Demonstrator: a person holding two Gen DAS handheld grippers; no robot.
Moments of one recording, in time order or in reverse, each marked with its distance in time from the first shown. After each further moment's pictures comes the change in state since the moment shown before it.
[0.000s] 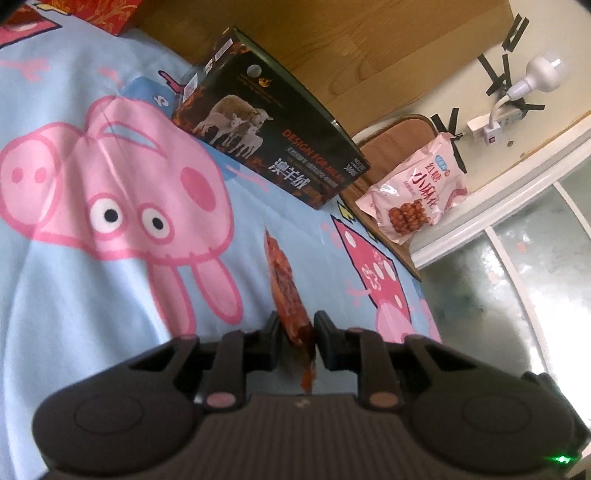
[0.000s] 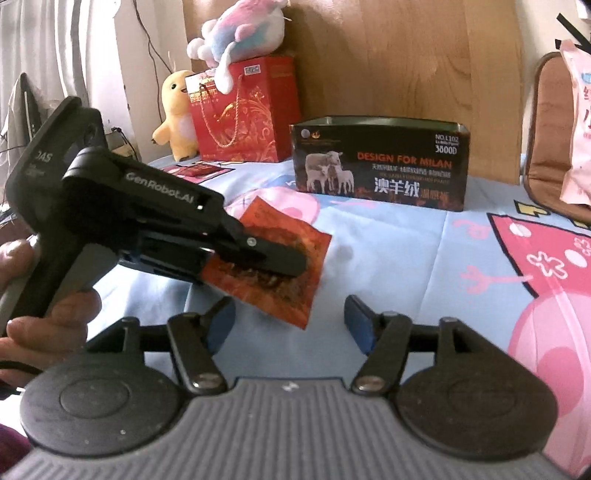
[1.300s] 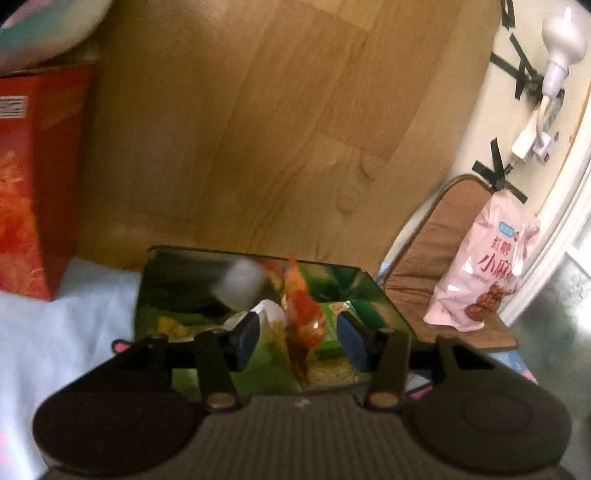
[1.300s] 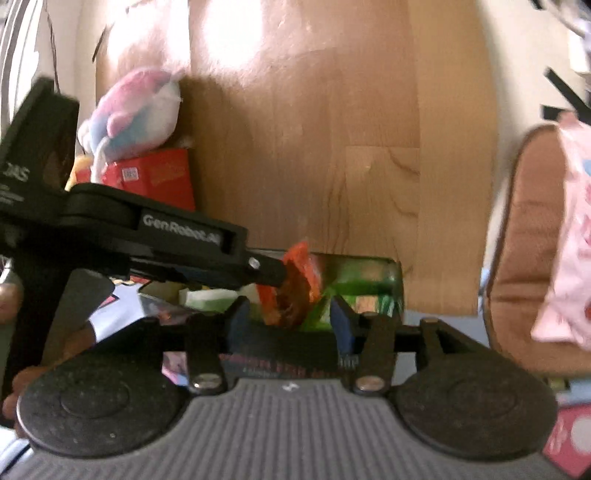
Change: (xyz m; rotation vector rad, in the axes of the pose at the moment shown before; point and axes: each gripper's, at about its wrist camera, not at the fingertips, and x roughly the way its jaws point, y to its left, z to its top) left arm 0.068 -0.073 0.154 0.350 -0.201 0.310; right arm 0.060 -0.092 0.110 0.054 -0.262 -0.178
